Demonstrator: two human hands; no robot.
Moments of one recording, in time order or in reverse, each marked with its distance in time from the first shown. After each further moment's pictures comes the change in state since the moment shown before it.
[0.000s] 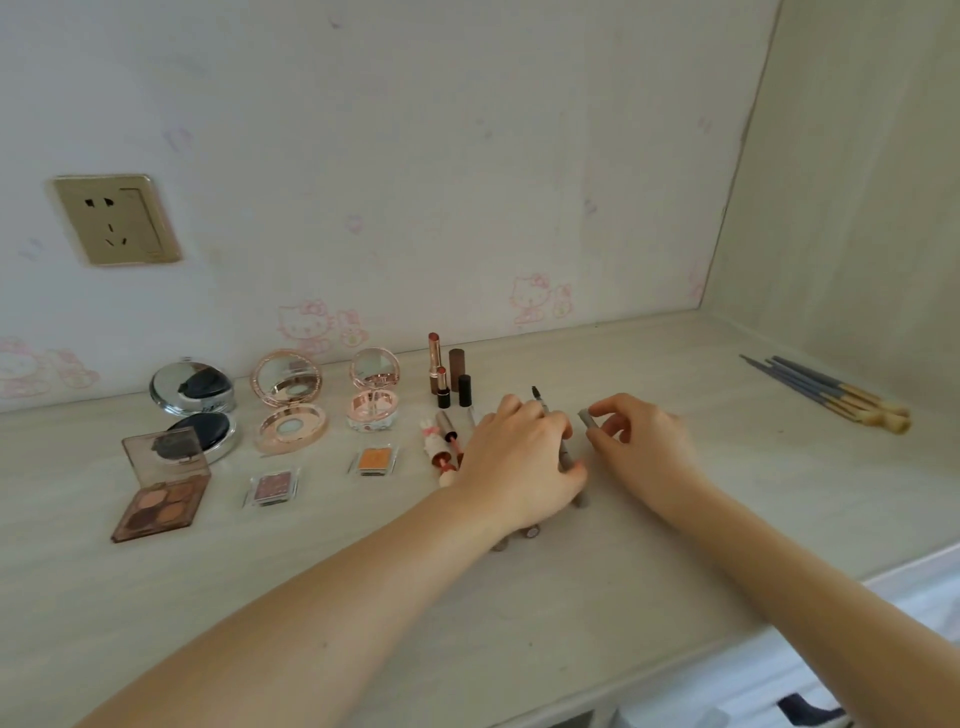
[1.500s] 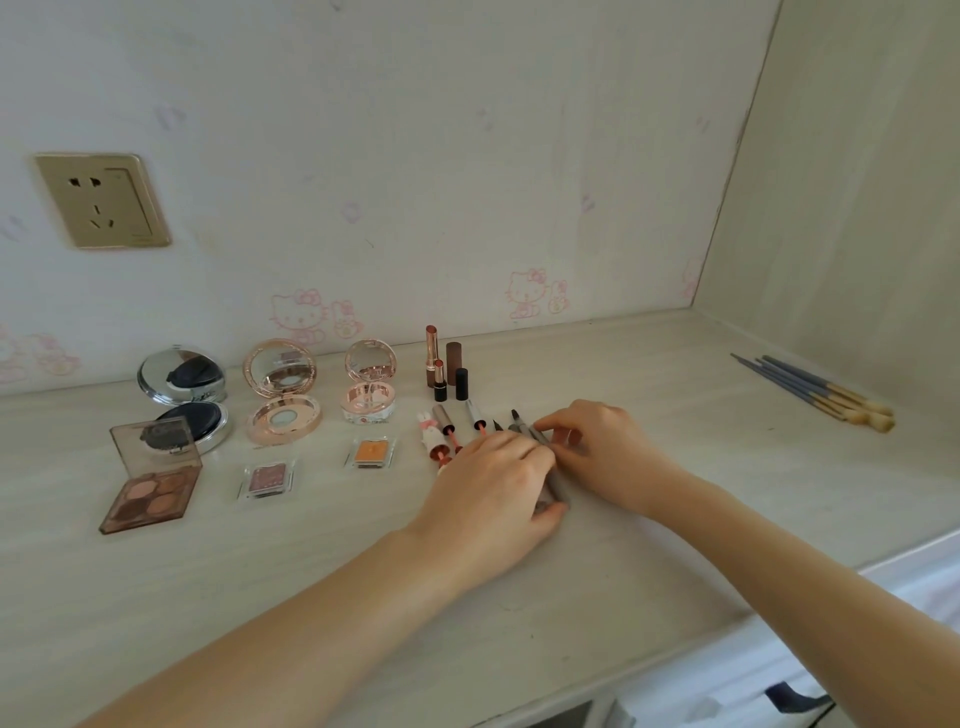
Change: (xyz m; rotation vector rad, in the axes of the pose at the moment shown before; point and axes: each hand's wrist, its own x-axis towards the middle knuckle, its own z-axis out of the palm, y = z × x) left_hand -0.046 -0.009 -0.013 0.042 0.034 0.182; right_hand 0.000 -0.022 0.010 -0.185 -0.224 -0.312
